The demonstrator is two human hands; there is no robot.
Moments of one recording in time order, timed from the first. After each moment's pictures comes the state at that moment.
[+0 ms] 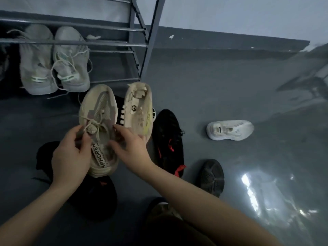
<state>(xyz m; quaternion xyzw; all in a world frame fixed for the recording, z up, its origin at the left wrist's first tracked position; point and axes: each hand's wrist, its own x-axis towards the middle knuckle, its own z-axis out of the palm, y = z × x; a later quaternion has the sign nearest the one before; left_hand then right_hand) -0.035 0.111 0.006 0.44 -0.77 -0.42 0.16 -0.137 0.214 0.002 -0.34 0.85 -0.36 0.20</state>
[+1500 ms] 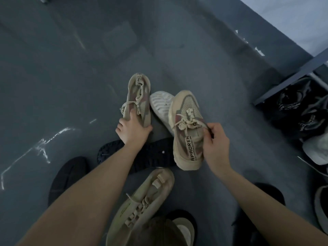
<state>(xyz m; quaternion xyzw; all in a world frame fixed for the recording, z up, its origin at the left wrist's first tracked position) 0.383 -0.048 -0.077 0.89 -0.38 -0.22 0.09 0.165 -0.042 -0.031 -0.60 0.65 -0.33 0.33</state>
